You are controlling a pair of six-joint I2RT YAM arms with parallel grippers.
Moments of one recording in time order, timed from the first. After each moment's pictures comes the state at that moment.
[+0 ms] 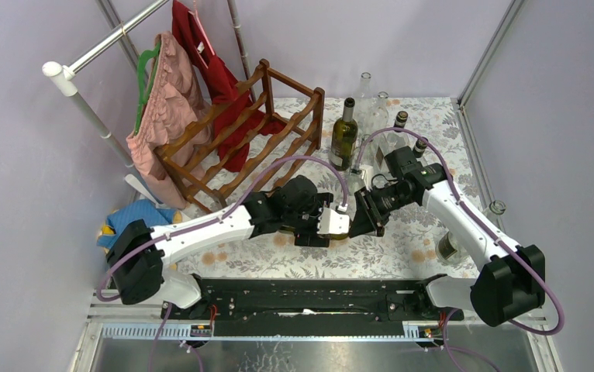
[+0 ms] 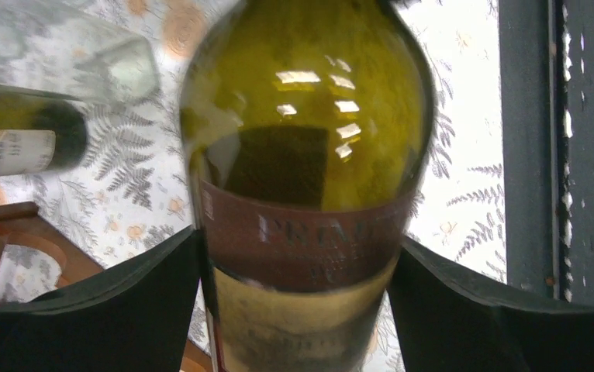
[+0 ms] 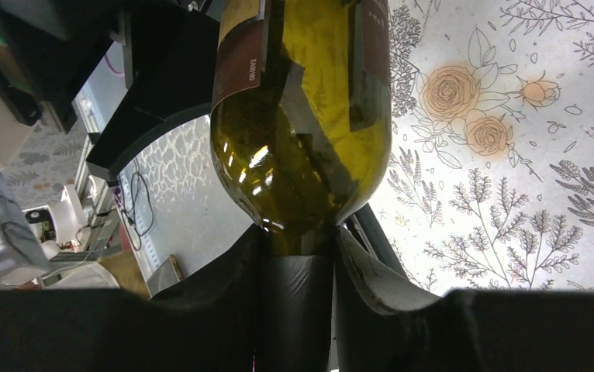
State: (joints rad) left arm -0.97 1.44 1.03 -0.40 0.29 0.70; right arm 0.37 1.28 1.01 -1.01 -0.87 -0.22
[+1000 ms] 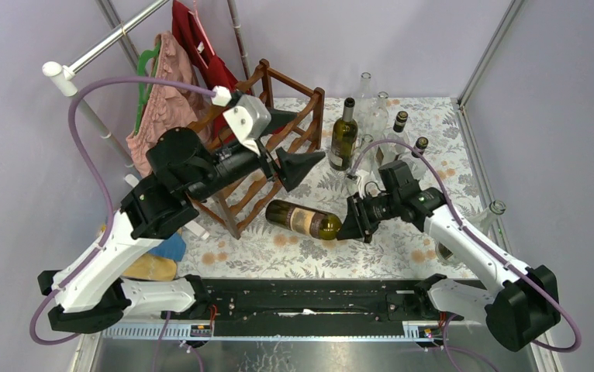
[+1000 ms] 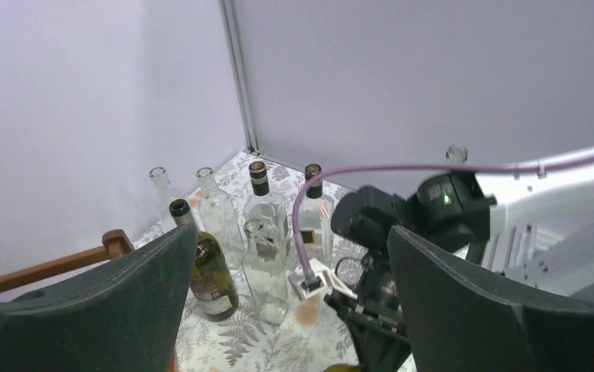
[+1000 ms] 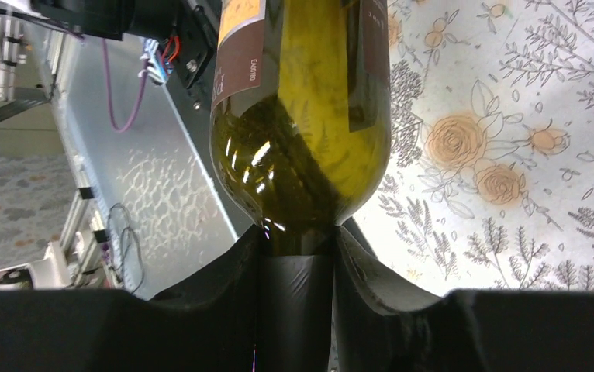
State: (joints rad) left arm -0.97 1.13 1.61 -0.36 0.07 0.06; right arm 0.47 1.12 0.84 -0.67 -0.82 0.11
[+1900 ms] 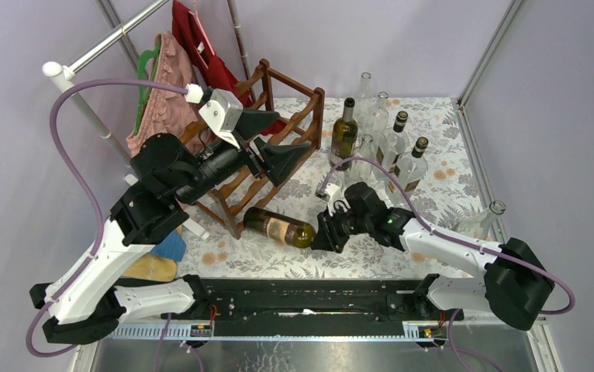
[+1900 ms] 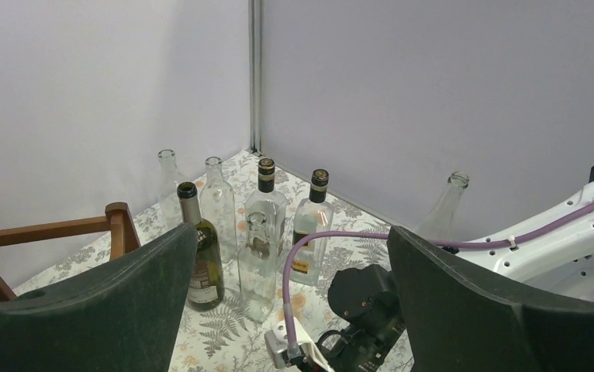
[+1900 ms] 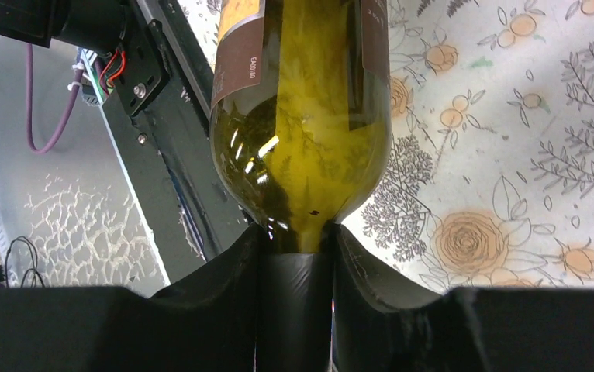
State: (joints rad) left arm -0.89 1.05 1.55 -0.32 0.02 -0.10; right arm 0.80 1.22 0.66 -0.14 -0.51 0.27
